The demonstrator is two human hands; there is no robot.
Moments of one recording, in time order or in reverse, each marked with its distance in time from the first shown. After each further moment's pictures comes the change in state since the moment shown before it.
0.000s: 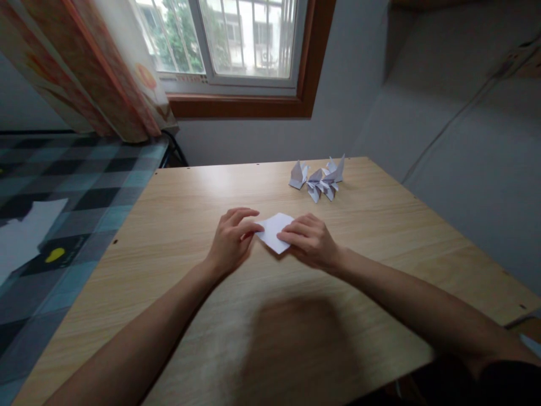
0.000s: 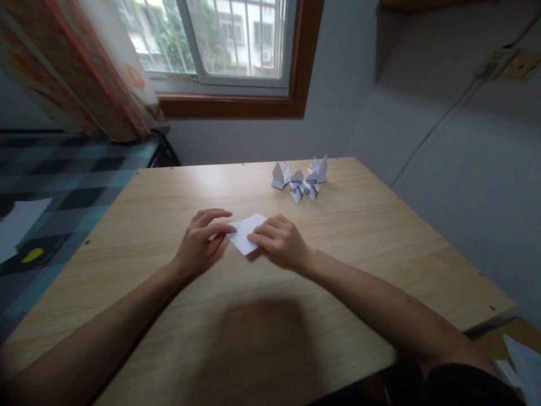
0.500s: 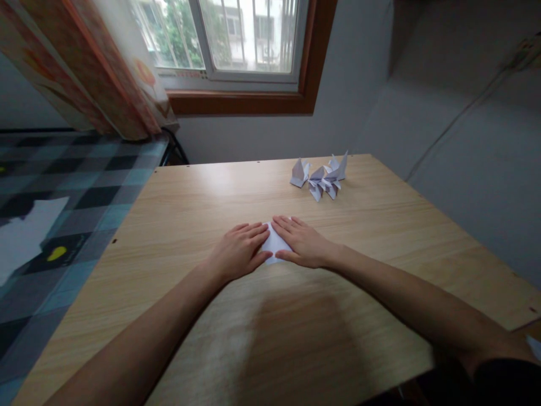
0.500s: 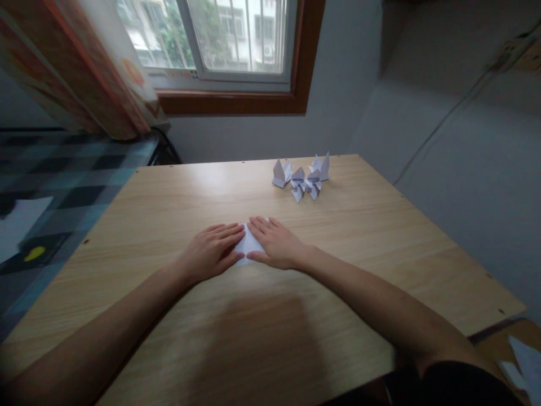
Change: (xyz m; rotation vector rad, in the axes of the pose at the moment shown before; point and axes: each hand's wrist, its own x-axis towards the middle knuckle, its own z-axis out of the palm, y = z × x) left_hand -0.003 0.010 0.001 0.221 -0.555 0.126; right_hand -0.001 0.010 0.022 -0.055 -0.349 0.115
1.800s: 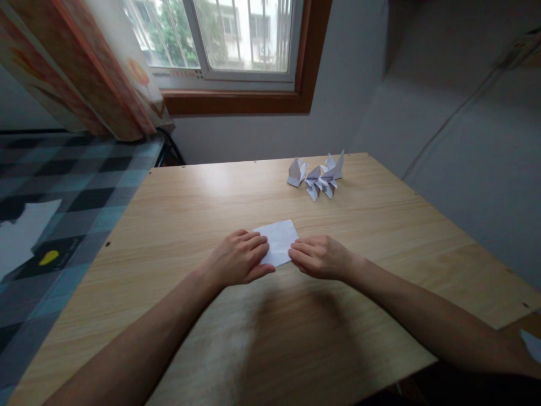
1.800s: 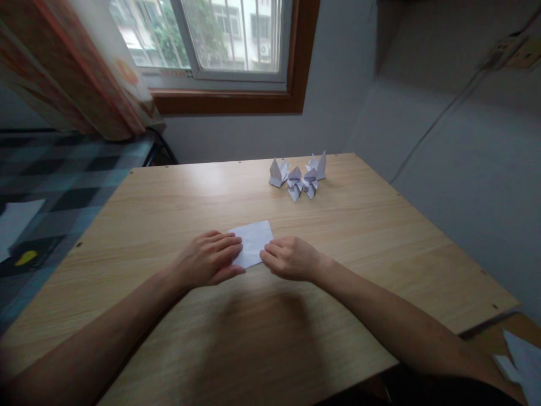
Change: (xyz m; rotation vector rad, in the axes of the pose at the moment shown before) left_hand -0.004 0.004 -0.001 0.157 0.122 0.276; right_hand -0.043 0.000 -0.011 -0.148 0.186 -0.285
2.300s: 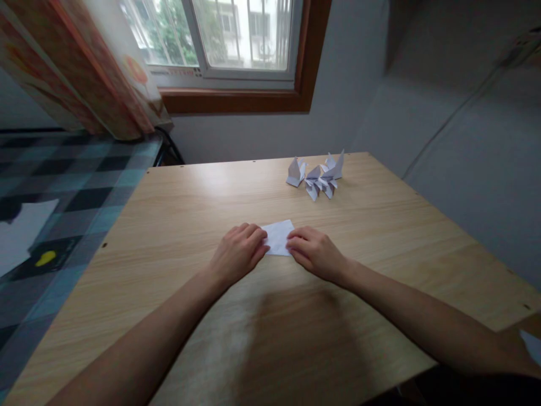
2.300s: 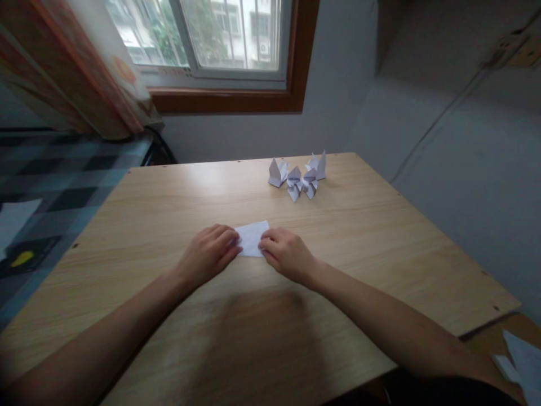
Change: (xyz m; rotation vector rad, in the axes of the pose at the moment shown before) left_hand 0.008 0.003 0.008 -0.057 0.090 -0.314; right_hand 0.010 -0.006 0.004 0.143 0.150 0.278
